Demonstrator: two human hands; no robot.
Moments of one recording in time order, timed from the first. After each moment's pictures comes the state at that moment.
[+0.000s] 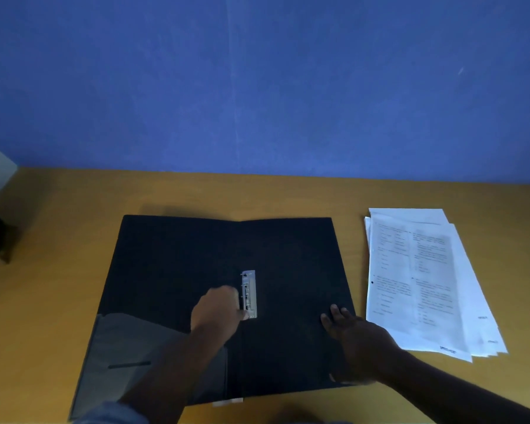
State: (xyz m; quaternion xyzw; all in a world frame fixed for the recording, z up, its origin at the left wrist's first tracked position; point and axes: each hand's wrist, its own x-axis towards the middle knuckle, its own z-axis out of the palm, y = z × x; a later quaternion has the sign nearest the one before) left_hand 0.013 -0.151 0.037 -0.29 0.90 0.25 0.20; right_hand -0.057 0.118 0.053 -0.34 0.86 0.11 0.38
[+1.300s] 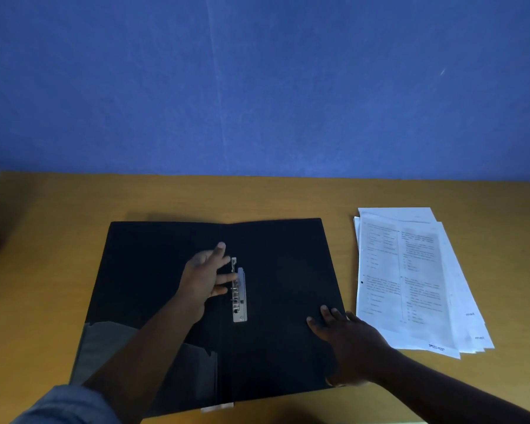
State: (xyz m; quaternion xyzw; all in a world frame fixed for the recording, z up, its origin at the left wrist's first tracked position) left_hand -0.028 -0.171 0.073 -0.41 0.59 0.69 0.06; right_hand -0.059 0.127 0.051 -0.37 0.85 0.10 0.36
